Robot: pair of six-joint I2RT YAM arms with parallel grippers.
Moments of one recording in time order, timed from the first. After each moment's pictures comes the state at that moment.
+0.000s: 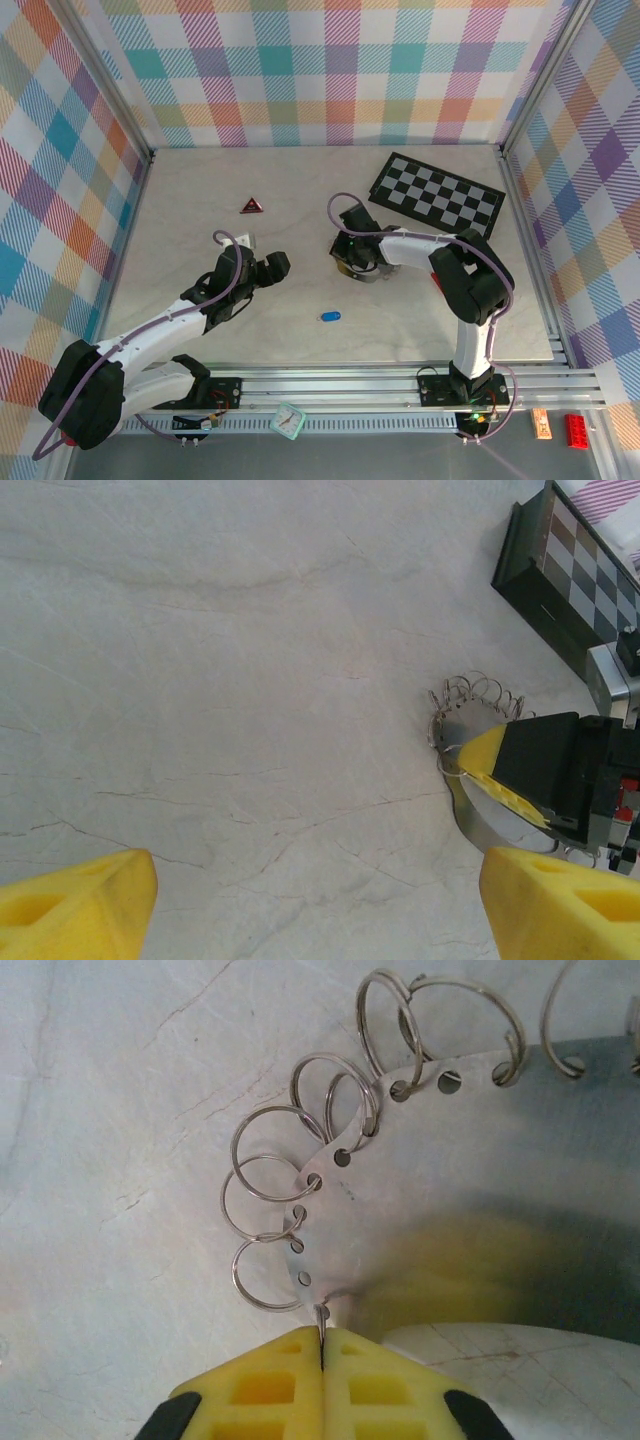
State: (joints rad) left arm -0.56 1.07 0.48 0.00 -0.09 -0.74; right arm 0.64 1.88 1.10 -0.19 -0.11 0.98
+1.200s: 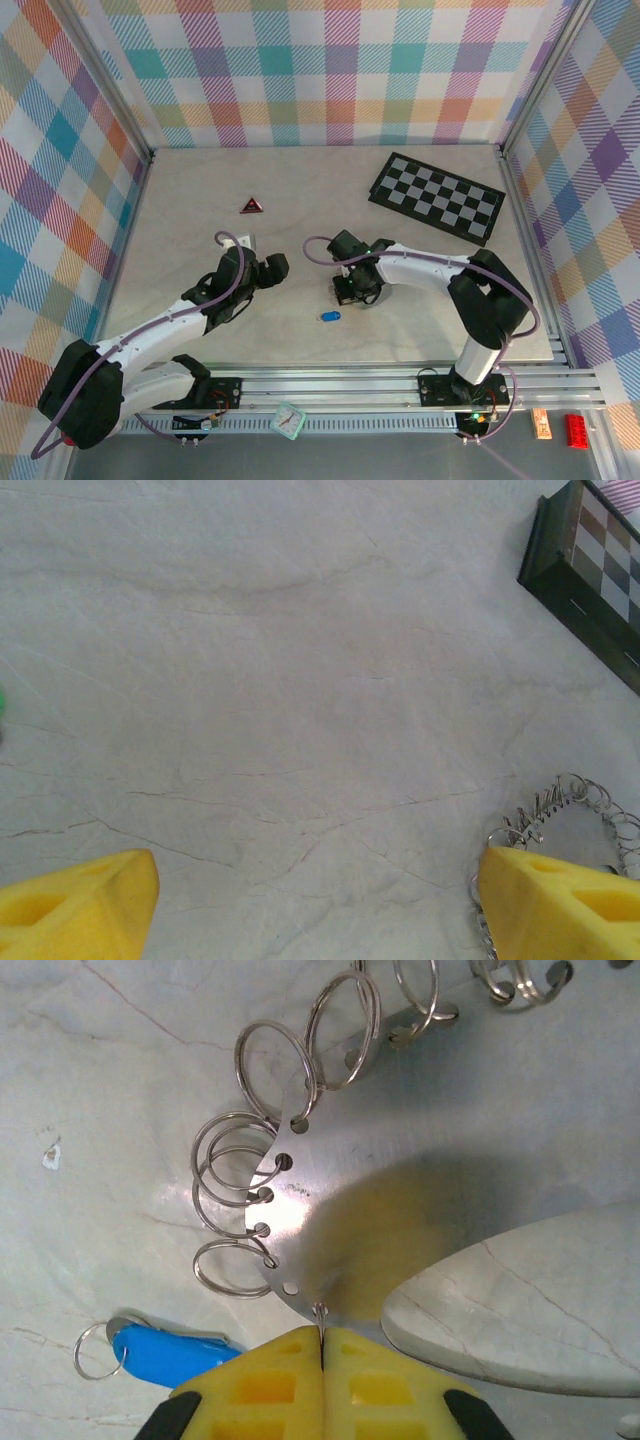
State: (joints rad) left arm -0.58 1.07 0.48 -0.03 -0.15 -0.71; right arm 0.82 1.72 1.06 -0.67 -0.11 0.51
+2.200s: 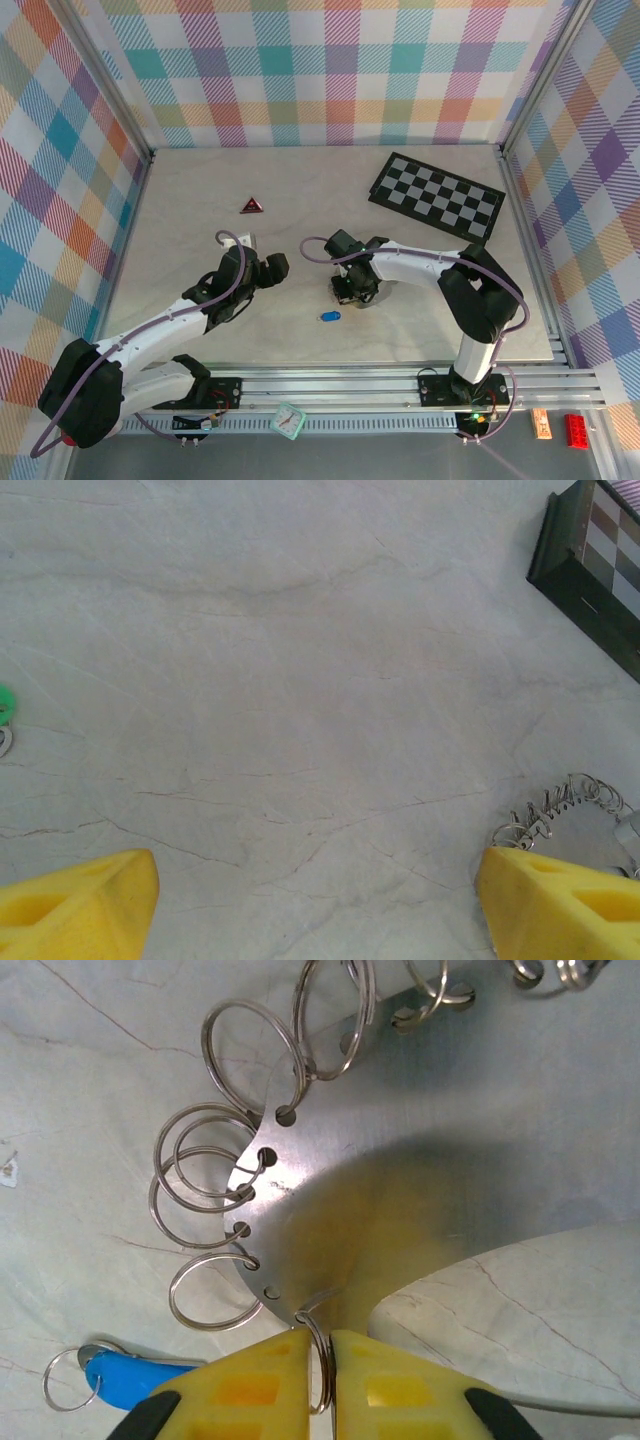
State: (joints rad) left arm -0.58 1.08 0.50 -0.06 -0.17 -0.71; right arm 0.82 1.77 1.09 -0.69 -0.11 0.49
